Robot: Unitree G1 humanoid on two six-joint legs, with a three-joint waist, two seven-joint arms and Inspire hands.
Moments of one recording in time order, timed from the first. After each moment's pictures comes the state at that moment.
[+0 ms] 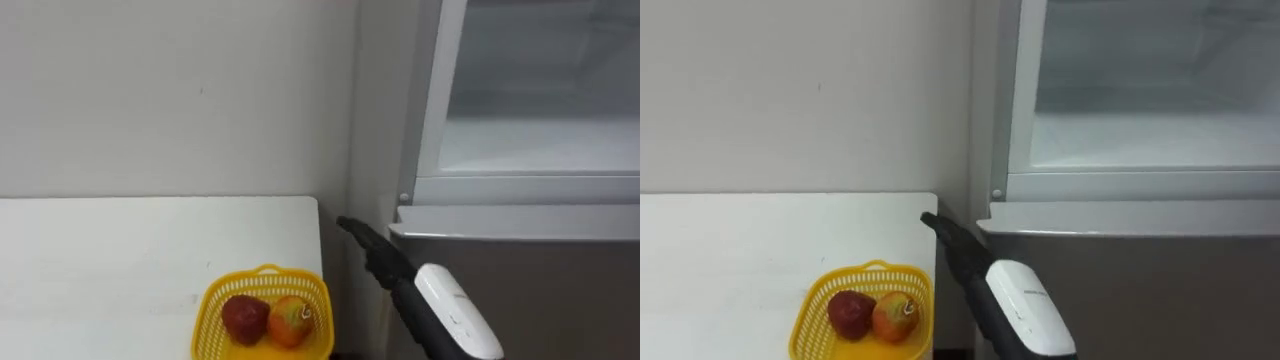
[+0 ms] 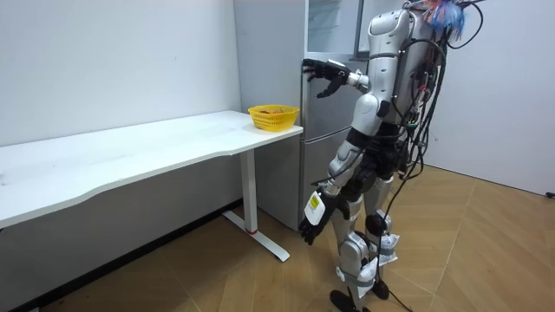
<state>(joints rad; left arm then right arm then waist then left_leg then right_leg) 0.18 0.25 -0.10 1.14 0.35 0.00 0.00 0.11 -0.35 0.25 -0.24 -0.51 -0.22 -0.09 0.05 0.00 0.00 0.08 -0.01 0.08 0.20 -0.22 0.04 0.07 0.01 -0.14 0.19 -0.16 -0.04</state>
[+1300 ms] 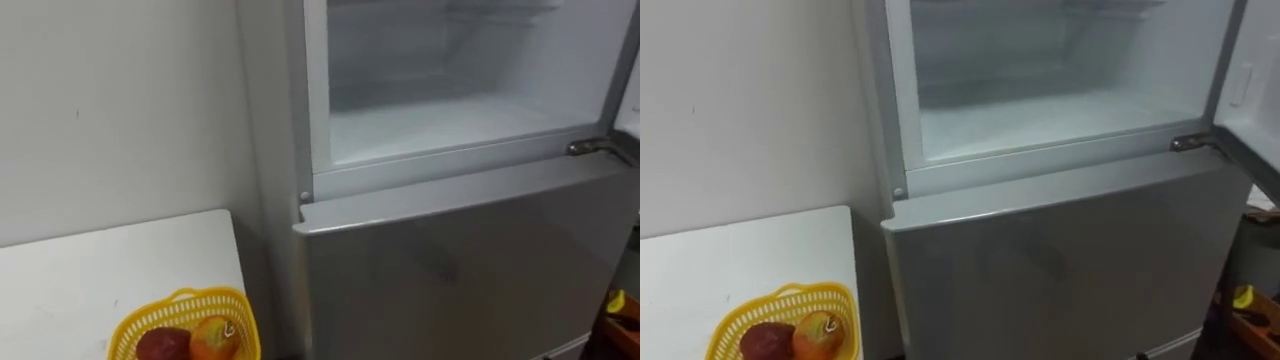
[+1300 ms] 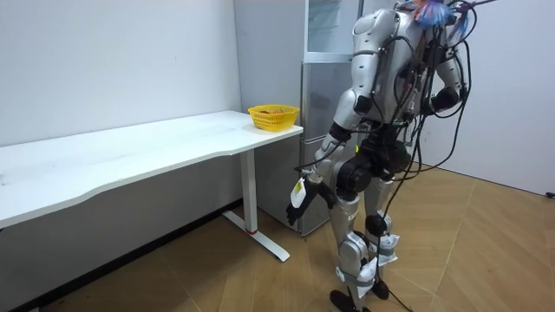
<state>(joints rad) 0.21 0.23 -0.10 1.08 0.26 0.00 0.05 0.45 -0.29 0.02 0.05 0.04 -0.18 -0.32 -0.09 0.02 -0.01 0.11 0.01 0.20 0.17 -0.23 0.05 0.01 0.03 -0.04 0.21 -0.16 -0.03</state>
